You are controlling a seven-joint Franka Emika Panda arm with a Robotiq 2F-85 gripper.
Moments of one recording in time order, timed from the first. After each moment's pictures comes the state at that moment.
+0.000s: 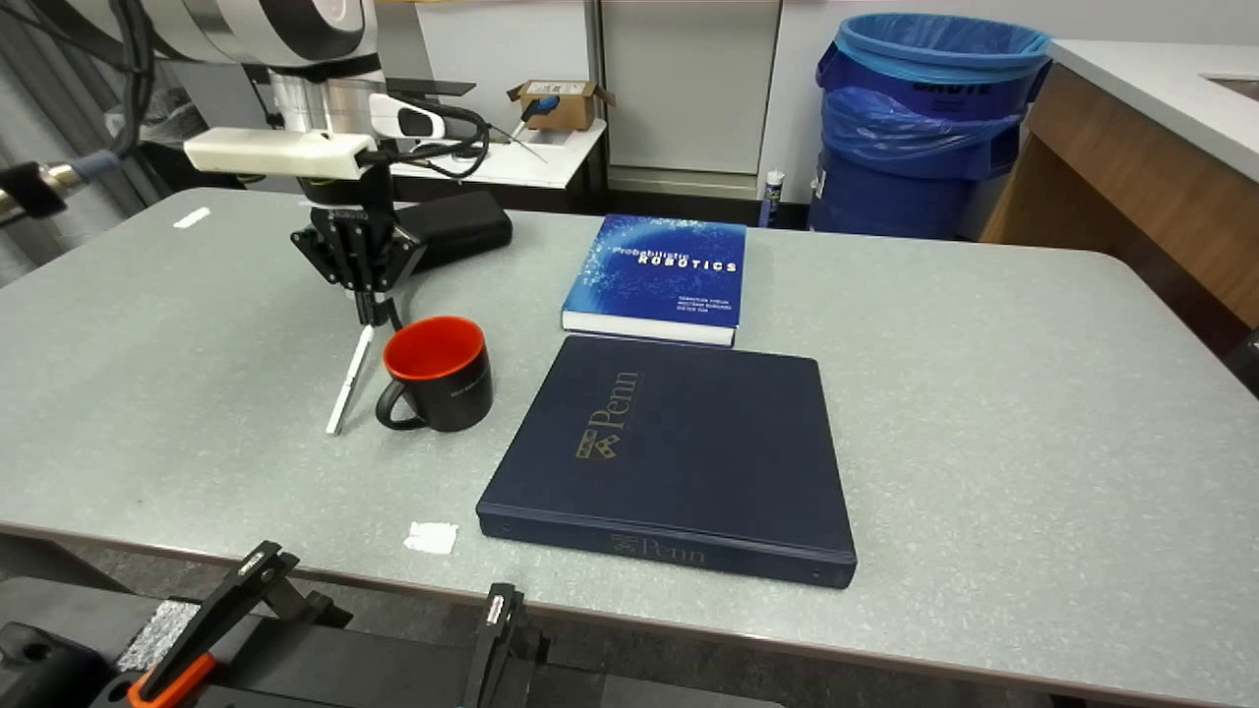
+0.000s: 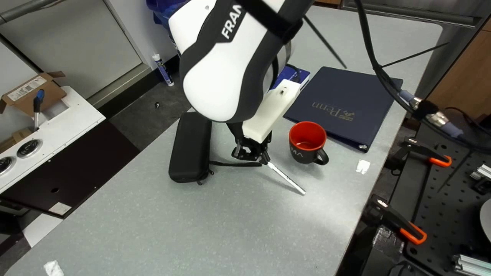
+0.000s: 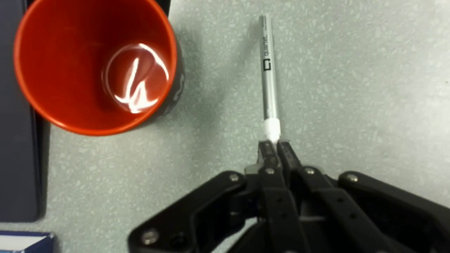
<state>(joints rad) 0.14 0.46 0.10 -2.10 0.03 2.27 0.18</state>
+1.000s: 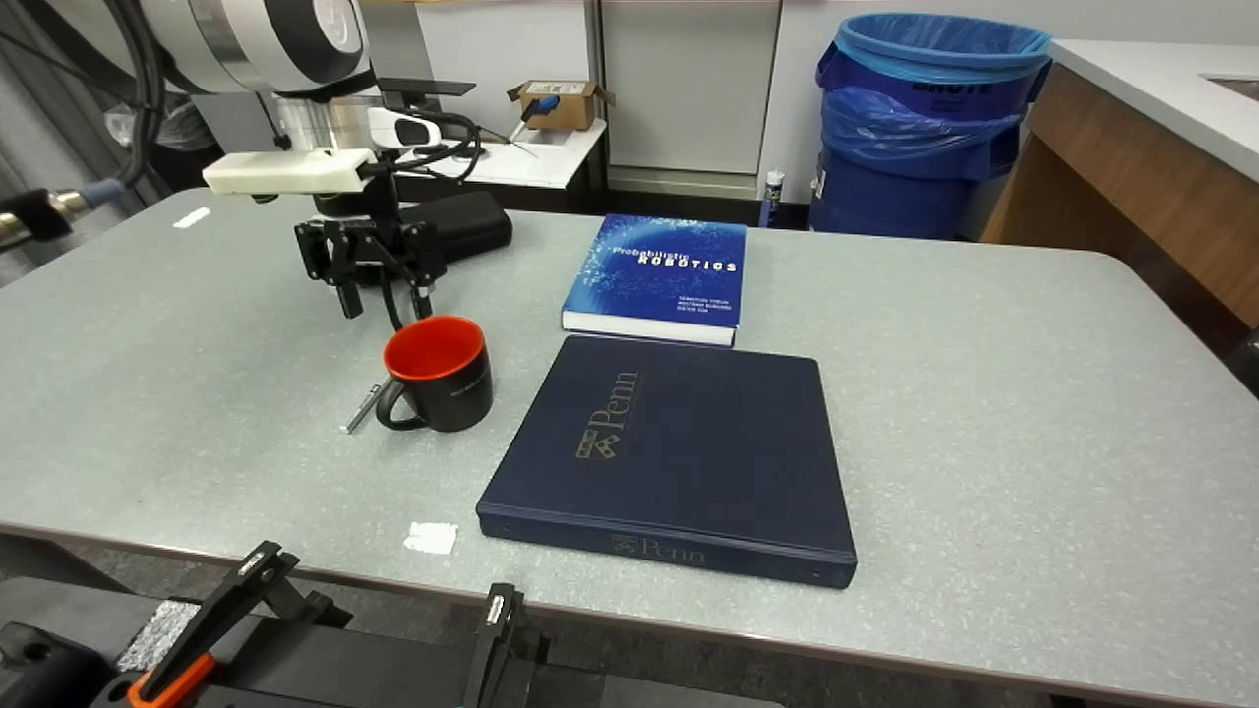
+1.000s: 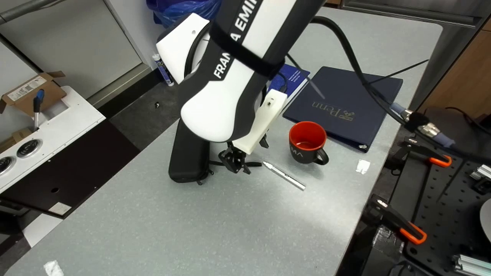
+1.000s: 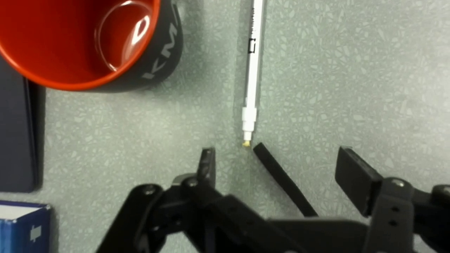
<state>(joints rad) 0.21 0.54 0.05 -2.02 -0.05 2.30 0.26</state>
